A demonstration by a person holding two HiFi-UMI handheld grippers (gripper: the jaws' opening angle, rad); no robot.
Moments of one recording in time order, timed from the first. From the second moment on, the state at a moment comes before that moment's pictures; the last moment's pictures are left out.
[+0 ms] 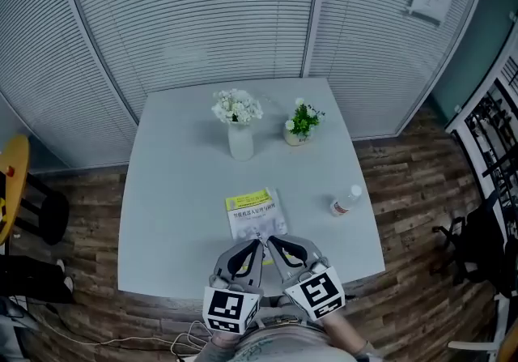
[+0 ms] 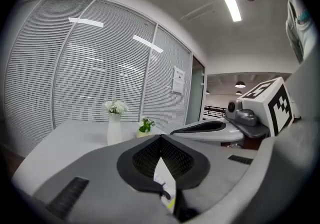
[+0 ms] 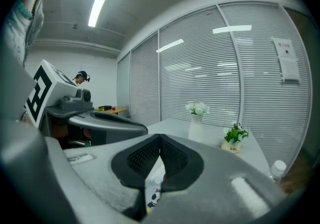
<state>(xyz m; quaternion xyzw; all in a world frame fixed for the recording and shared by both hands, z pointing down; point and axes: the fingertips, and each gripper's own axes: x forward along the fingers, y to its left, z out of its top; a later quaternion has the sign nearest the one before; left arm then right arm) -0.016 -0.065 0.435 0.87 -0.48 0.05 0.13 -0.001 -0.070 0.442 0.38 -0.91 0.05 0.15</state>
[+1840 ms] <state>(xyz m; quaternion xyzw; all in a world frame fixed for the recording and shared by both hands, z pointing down) 0.005 -0.120 0.443 0.87 -0.47 0.05 0.14 0.015 -0.120 0.455 0.37 -0.92 0.06 0.15</state>
